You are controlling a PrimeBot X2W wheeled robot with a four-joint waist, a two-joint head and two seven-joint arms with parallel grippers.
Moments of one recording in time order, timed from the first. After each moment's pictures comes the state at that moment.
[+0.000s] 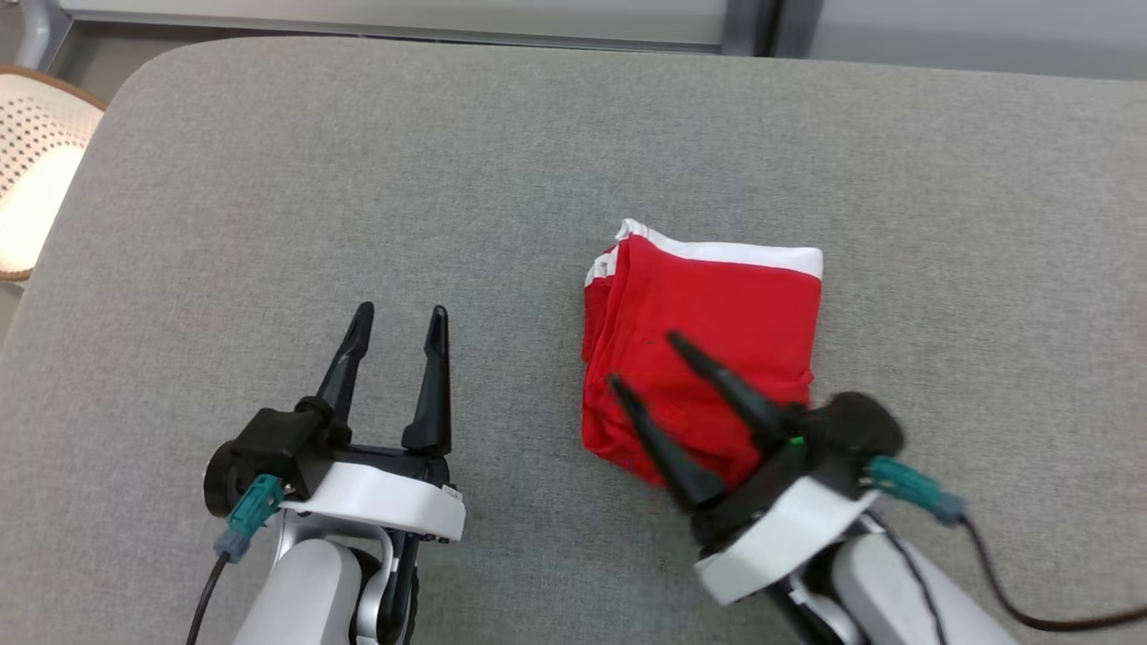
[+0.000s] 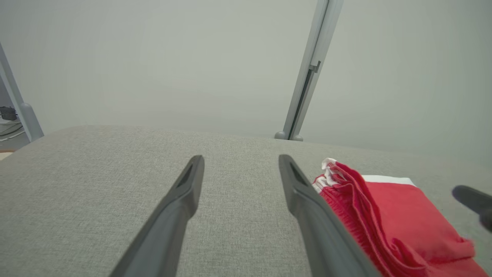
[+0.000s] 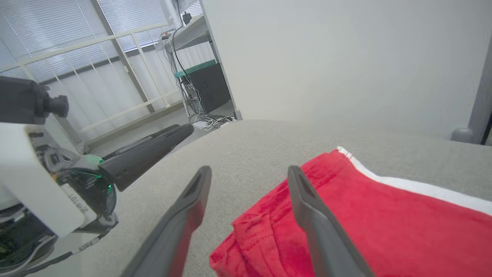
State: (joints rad) left arm -0.23 0.05 -0.27 0.19 -0.34 0.04 -0.26; right arm -0.35 -0.15 0.65 0.14 0.40 0.13 -0.08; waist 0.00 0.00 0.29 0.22
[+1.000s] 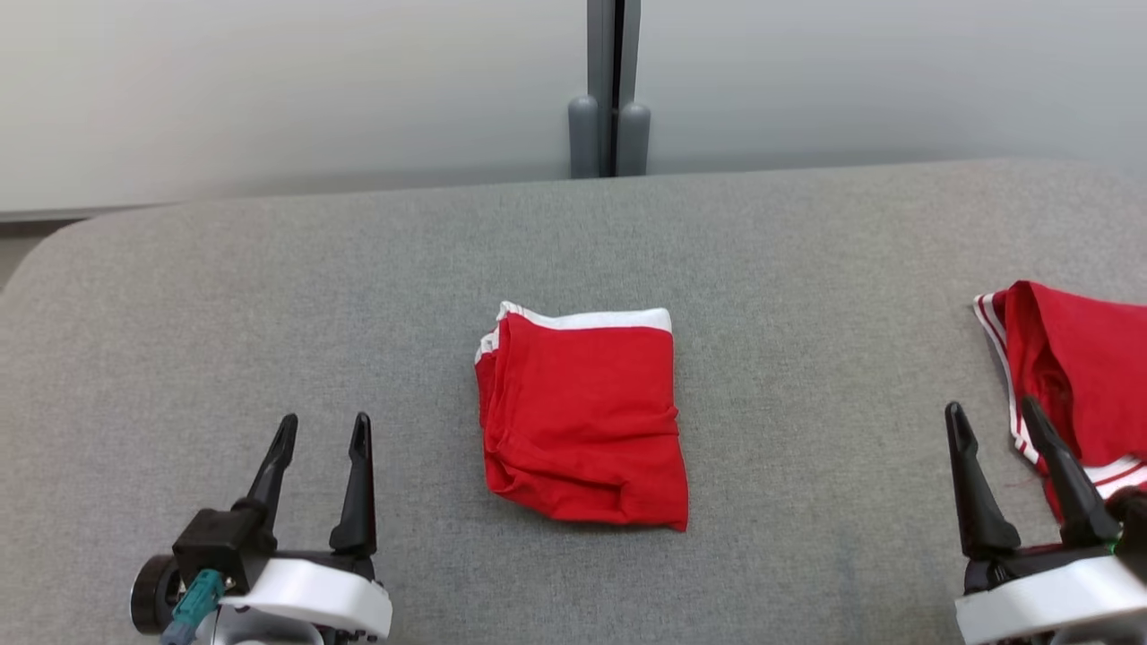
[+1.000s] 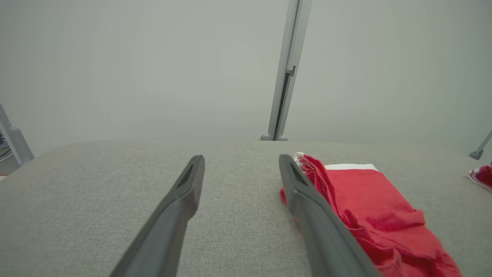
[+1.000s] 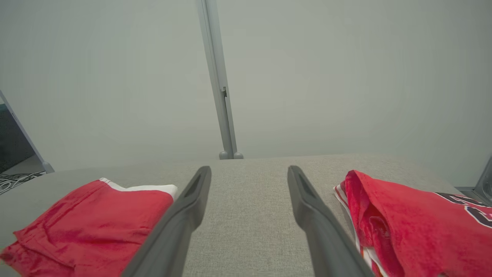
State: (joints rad) left arm -0.06 0.12 -0.17 0.19 -0.30 0.05 -0.26; right arm 0.05 -0.16 0.02 -0.07 0.28 0.13 -0.06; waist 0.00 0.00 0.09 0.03
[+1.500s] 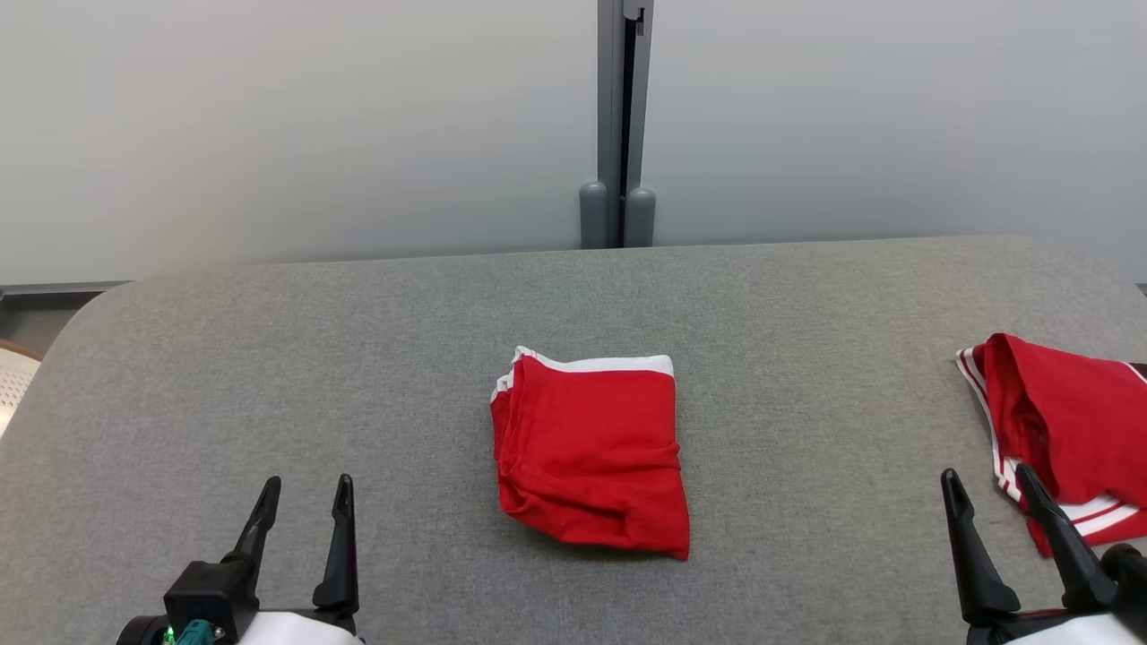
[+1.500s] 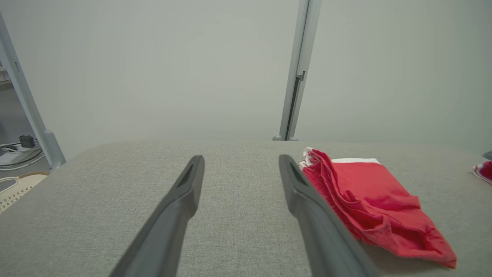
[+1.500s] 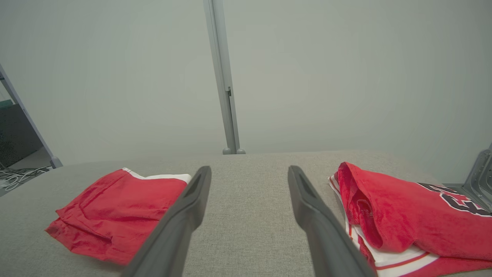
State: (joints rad) left arm 0.05 0.15 -0.17 0.18 -0.31 0.07 -0.24; right arm 0.21 -0.12 0.00 -0.16 0.25 0.13 0.03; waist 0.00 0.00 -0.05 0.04
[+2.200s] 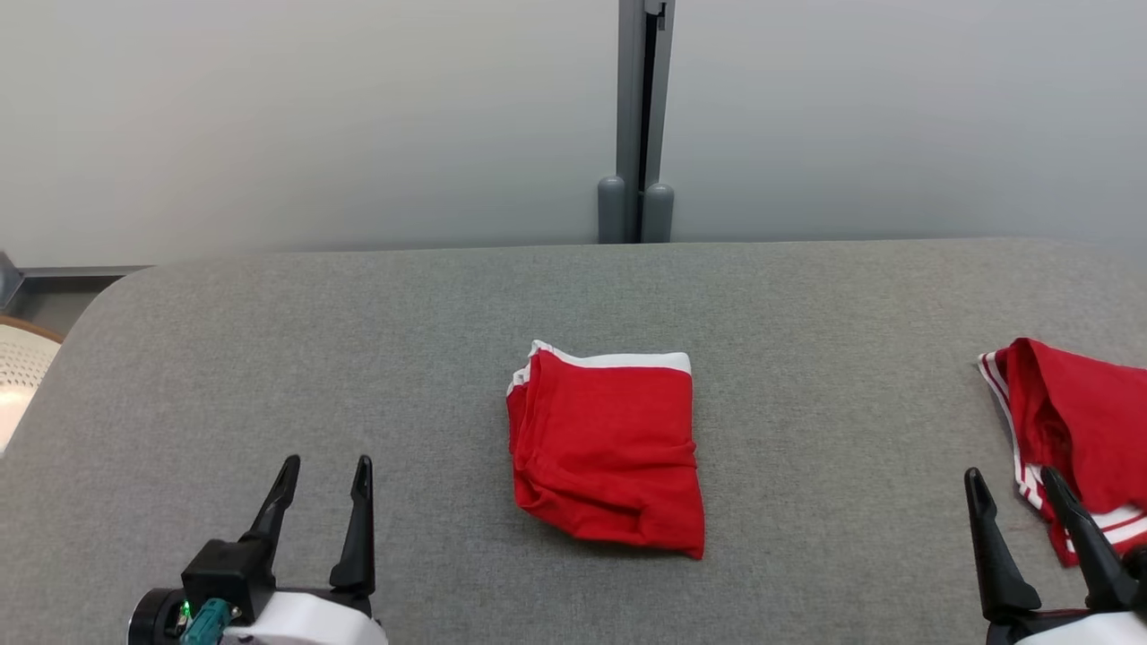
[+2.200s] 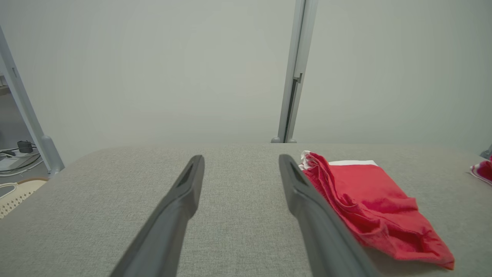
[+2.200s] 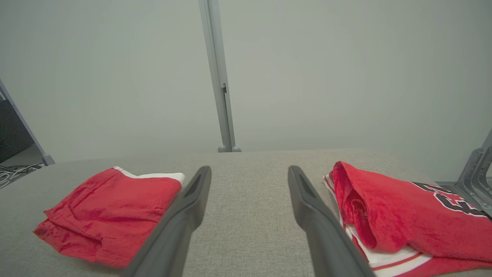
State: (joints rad) left arm 0.02 0.16 -0.20 0.17 -0.31 0.07 -0.23; right arm 0.21 -0.11 -0.05 -0.17 0.23 0.13 0.06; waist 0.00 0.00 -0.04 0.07
